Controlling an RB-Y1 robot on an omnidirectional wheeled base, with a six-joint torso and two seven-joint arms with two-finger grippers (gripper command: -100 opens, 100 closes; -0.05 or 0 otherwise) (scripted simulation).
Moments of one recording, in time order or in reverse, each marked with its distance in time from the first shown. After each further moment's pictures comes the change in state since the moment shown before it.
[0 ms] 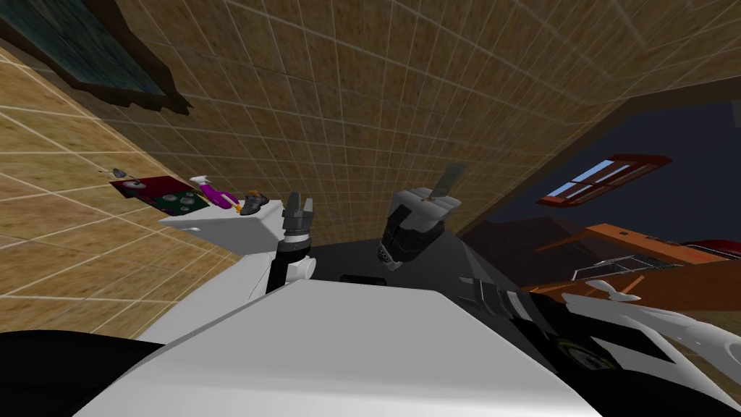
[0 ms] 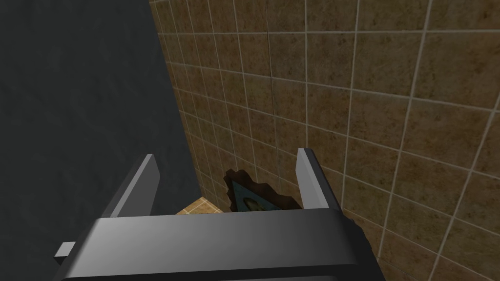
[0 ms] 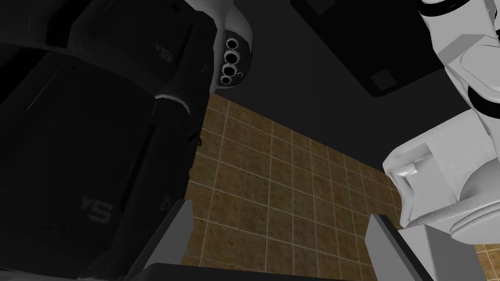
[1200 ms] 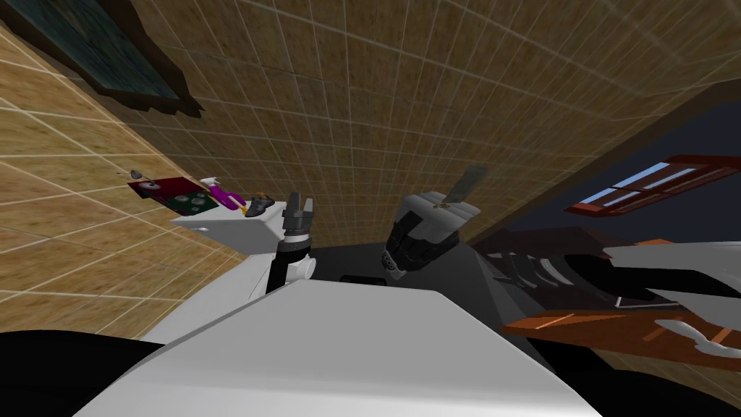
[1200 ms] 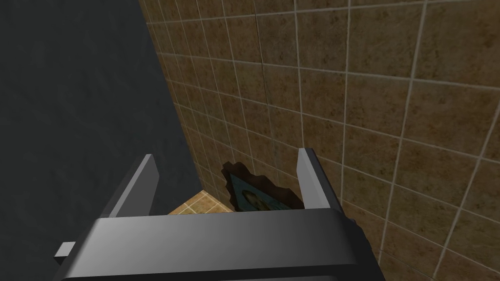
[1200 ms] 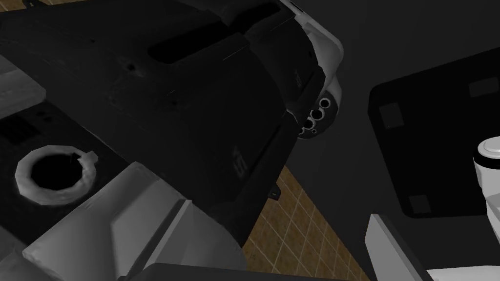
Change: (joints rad) left arm 0.000 0.000 0.000 0.000 0.000 0.000 0.000; right arm -0.035 -0.390 0.069 0.149 -0.156 -0.028 0.178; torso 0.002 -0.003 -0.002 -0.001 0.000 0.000
